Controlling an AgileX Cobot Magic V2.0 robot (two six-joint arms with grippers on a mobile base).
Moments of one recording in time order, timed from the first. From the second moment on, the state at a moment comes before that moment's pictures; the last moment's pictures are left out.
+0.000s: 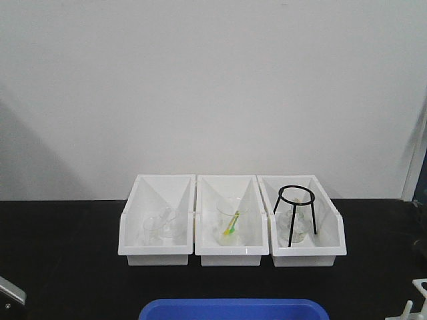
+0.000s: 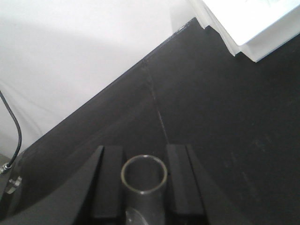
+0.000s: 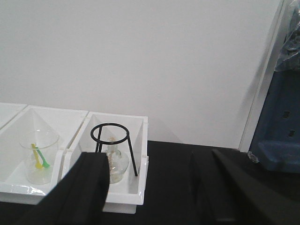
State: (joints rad) left arm -0.22 1.44 -0.35 -0.36 -0.74 0.81; right arm -0.01 0.91 -0.61 -0.12 -0.12 0.01
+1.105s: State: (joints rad) left arm -0.22 1.10 -0.63 -0.36 -0.13 0.70; right arm 0.01 0.91 -0.61 -0.12 -0.08 0.01
